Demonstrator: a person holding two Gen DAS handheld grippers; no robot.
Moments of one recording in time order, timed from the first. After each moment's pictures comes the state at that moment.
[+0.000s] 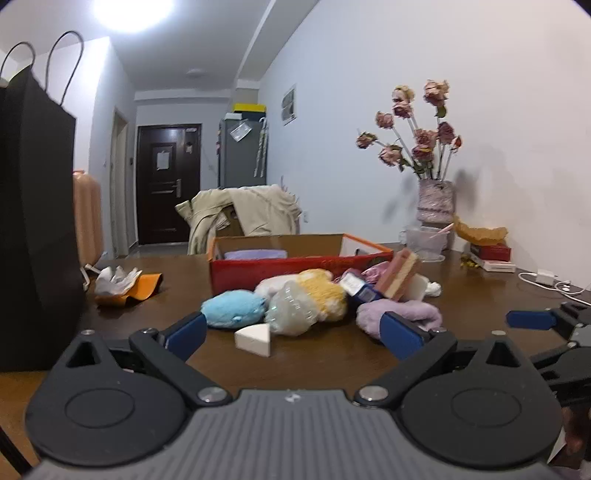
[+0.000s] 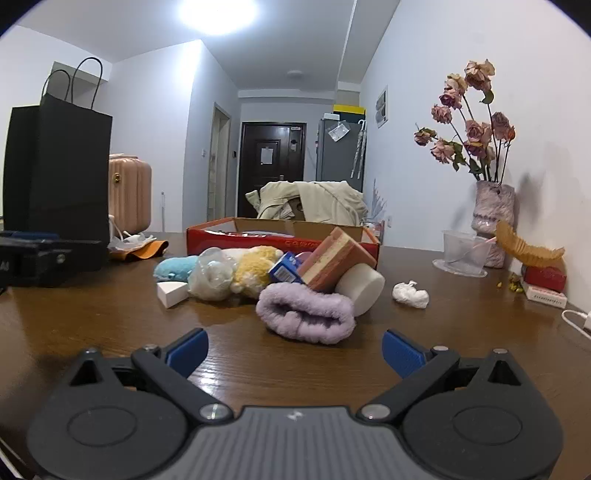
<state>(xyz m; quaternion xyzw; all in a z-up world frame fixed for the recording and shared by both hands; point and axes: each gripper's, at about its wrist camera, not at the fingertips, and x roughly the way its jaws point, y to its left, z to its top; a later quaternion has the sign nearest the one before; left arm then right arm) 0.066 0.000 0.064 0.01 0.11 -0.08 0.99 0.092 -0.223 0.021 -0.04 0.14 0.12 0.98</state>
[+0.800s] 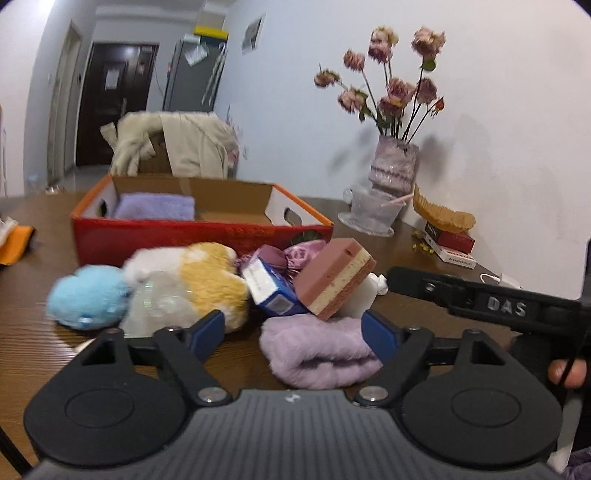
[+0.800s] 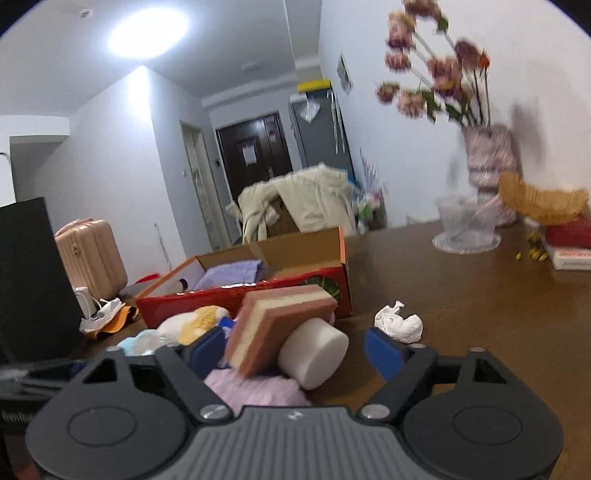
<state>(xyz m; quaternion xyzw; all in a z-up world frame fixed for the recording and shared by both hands) 0.216 -0.069 0.060 -0.06 0.24 -0.18 0.95 0.232 -0.299 0.058 0.11 0.19 0.14 0.97</state>
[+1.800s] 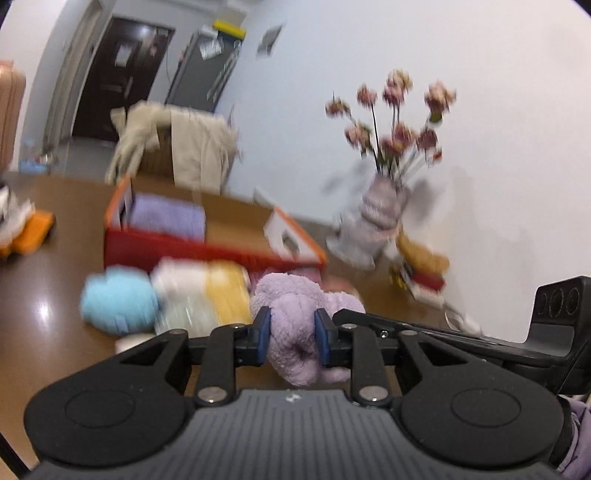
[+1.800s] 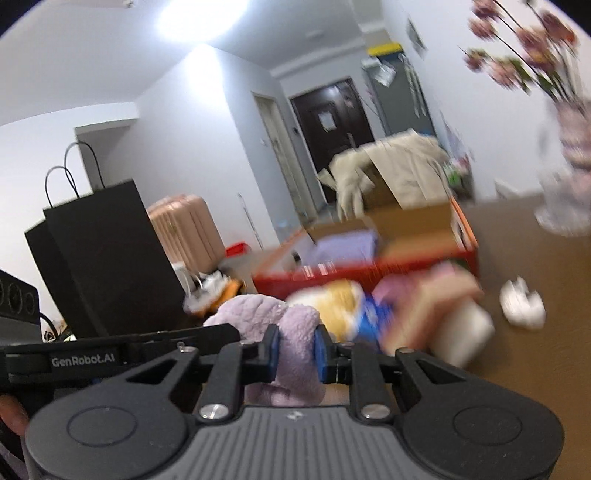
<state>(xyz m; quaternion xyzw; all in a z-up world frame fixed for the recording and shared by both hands) 0.193 0.004 0.112 -0.14 0.22 -0.20 0.94 0.216 -0.234 0.098 0.11 0.21 0.29 0.93</state>
